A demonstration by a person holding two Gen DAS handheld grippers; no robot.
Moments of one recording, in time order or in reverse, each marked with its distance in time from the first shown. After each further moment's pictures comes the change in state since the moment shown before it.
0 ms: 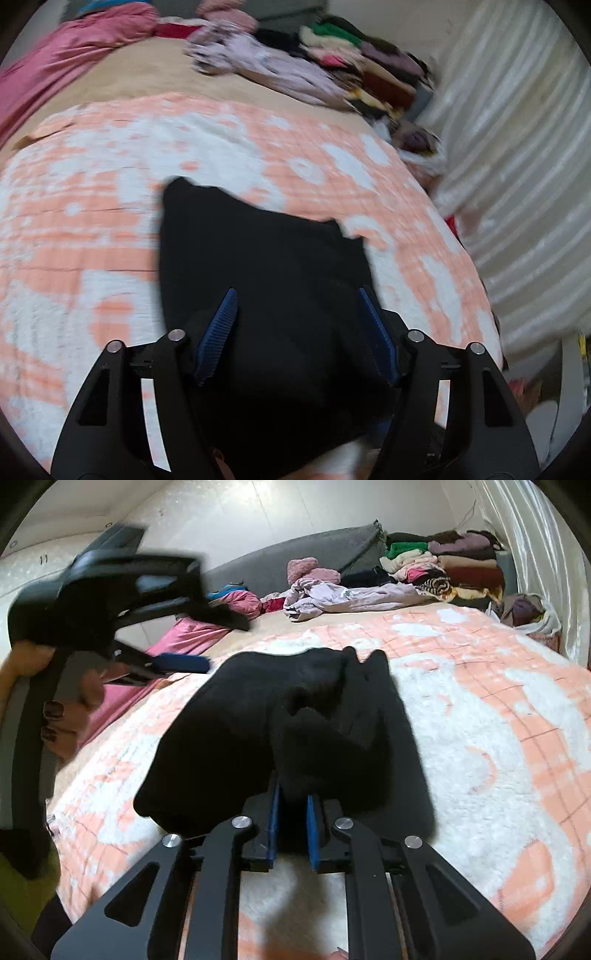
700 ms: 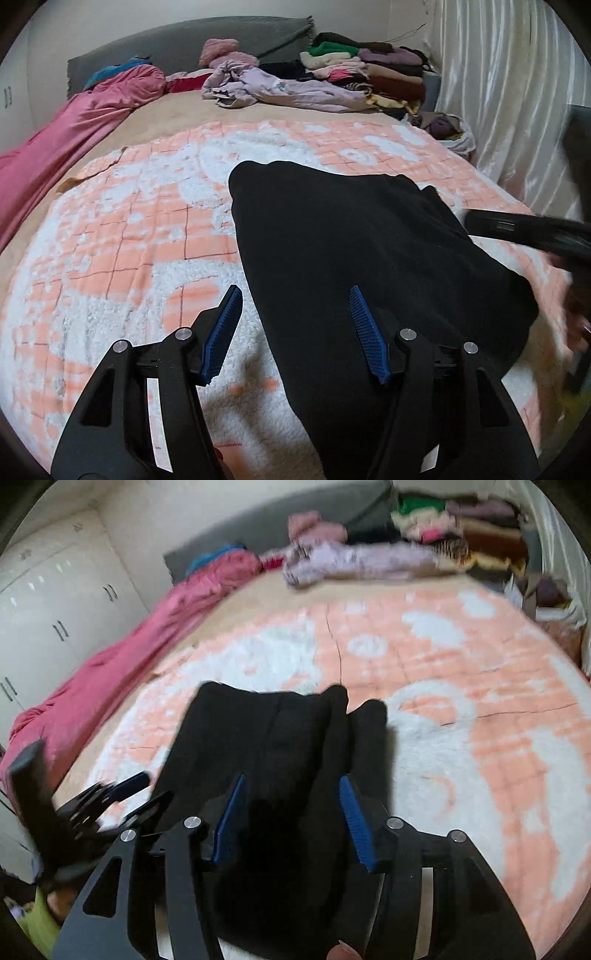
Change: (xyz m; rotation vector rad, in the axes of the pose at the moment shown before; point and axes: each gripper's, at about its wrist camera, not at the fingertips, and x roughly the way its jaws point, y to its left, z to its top) left arm 0.011 0.026 -0.059 0.249 -0.131 0.180; right arm 0.078 -0.044 0.113 0.036 0.263 0.044
